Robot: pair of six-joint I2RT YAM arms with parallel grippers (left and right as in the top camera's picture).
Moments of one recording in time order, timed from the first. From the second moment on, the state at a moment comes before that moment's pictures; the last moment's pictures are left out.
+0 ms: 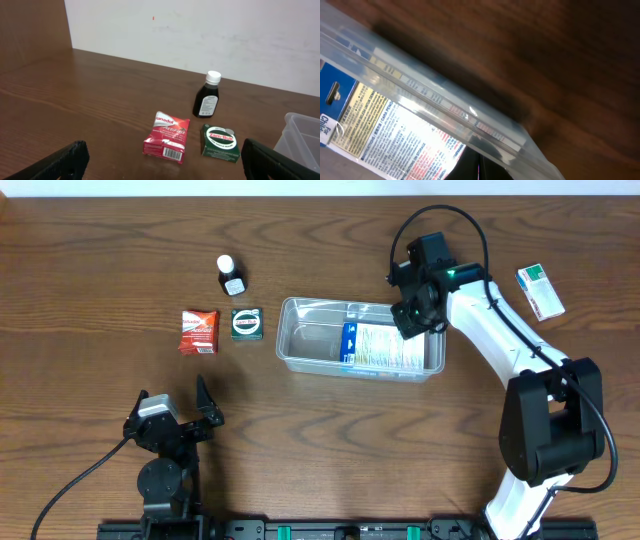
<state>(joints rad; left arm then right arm) 0.03 0.01 0.03 -0.11 -0.17 -0.15 0.29 1.94 1.46 -0.81 -0.05 -0.13</state>
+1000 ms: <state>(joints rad) 0.03 0.01 0.03 -0.11 -0.17 -0.15 0.02 1.93 1.89 -1.03 -0.08 -0.21</state>
